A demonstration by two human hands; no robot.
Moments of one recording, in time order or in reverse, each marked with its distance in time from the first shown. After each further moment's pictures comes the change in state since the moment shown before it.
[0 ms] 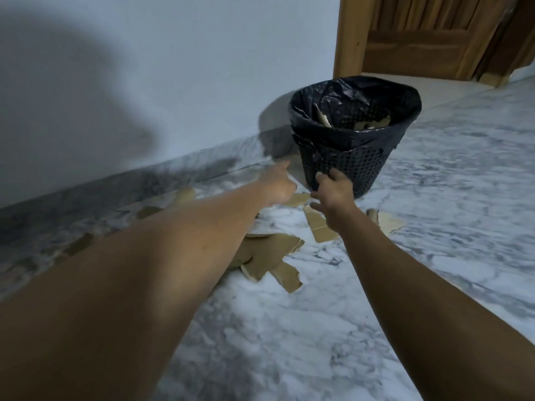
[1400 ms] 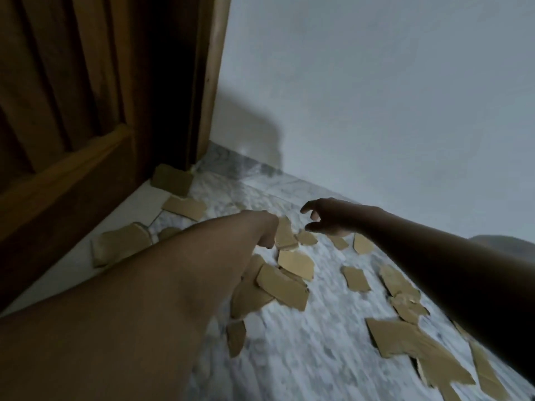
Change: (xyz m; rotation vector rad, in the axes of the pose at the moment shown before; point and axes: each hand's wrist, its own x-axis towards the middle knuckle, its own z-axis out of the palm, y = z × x) left_hand -0.227 -0.469 -0.331 0.431 -0.136 -0.330; right_hand -0.283 -0.004 0.526 -1.969 -0.983 -0.748
